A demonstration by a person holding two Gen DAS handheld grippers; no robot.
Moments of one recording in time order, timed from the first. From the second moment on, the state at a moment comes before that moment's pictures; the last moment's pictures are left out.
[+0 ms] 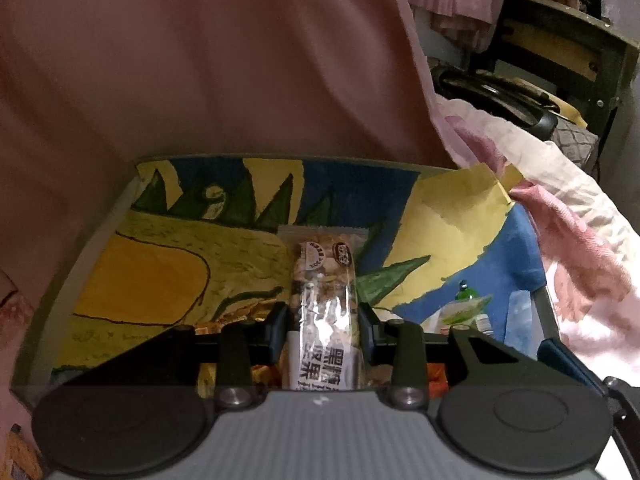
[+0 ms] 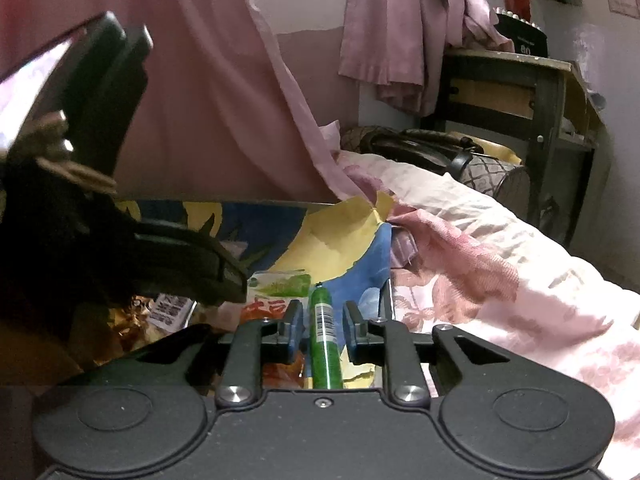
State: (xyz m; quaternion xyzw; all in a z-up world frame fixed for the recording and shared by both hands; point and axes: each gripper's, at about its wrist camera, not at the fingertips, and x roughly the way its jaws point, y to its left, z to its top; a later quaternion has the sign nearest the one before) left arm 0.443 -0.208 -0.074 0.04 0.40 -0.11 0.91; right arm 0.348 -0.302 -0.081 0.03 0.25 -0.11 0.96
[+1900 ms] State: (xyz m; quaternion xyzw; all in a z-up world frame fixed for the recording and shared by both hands) left arm 0.209 -0.039 0.039 -0.07 0.19 -0.02 0.98; right arm 0.160 -0.271 0.008 0.09 0.10 -0.06 0.99
